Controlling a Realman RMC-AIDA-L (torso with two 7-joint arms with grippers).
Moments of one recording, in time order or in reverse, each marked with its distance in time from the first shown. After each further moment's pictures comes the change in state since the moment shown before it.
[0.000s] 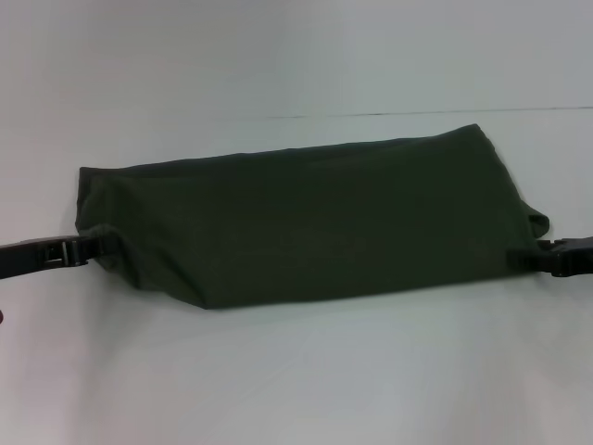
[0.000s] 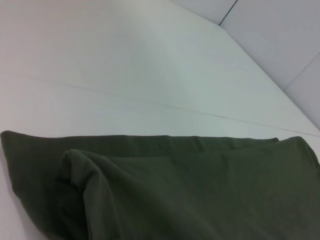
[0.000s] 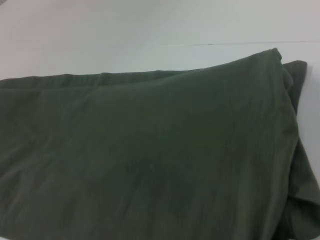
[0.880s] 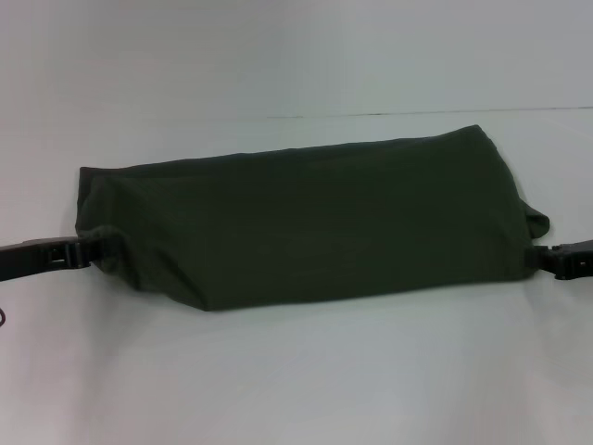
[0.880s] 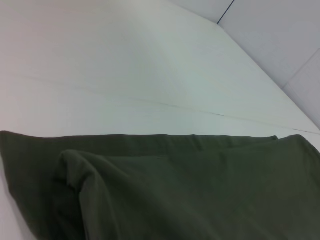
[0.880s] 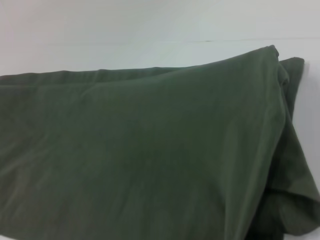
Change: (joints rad) left arm 0.000 -0.003 0.002 -0.003 0.000 -0.003 0.021; right arm -0.008 0.001 -0.004 -0.008 -0.003 0.001 0.001
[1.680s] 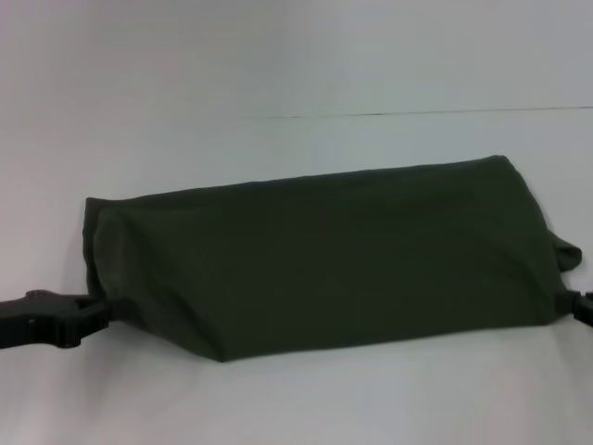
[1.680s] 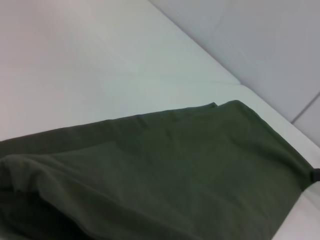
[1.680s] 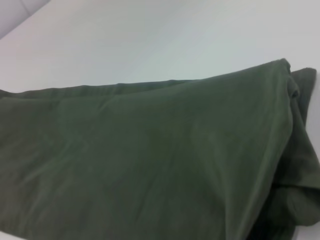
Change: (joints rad) left arm 0.083 0.003 -0.009 0.044 0.007 0.273 0.195; right arm -0.174 0.052 0.096 -0.138 0.060 -0.196 -0.144
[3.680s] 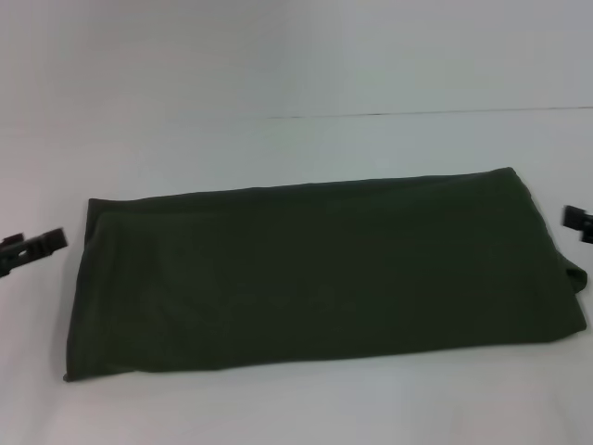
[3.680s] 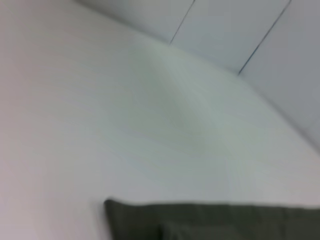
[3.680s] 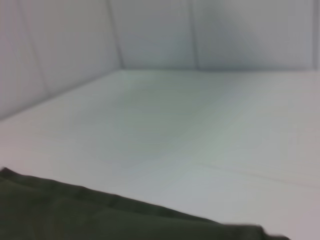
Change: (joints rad) left arm 0.021 0.005 -0.177 0.018 -0.083 -0.168 -0.091; right arm 0.038 0.012 0.196 -0.075 0.163 -0.126 -0.294
